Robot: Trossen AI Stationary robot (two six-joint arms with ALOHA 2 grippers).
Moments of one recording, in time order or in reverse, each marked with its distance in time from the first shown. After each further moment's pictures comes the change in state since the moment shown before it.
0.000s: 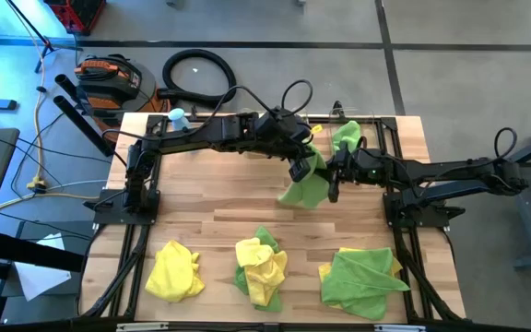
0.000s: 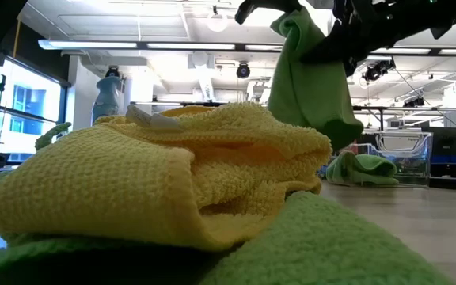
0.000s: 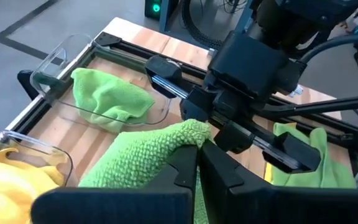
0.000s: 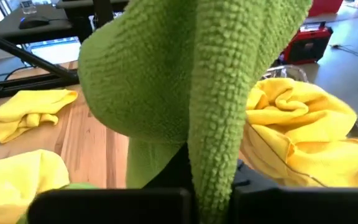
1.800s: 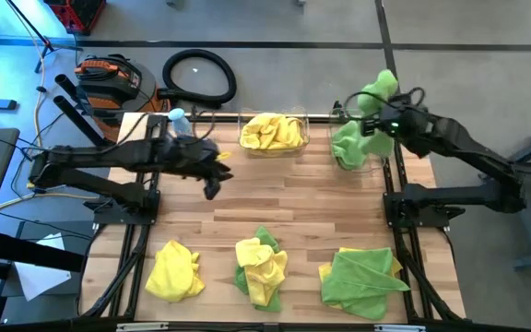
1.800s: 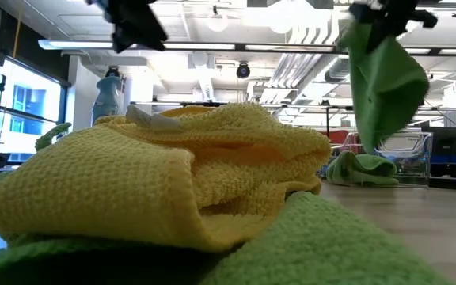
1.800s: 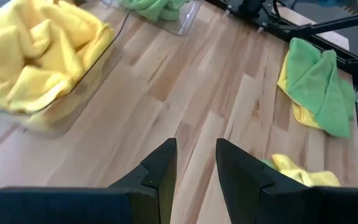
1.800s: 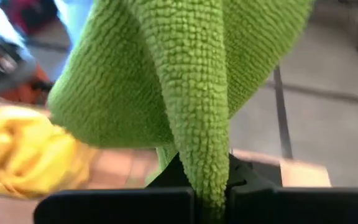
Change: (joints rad) left arm -0.017 -0.901 -1.155 0.175 -0.004 -0.122; right arm -0.347 -0.016 0.627 -1.123 0.618 0.456
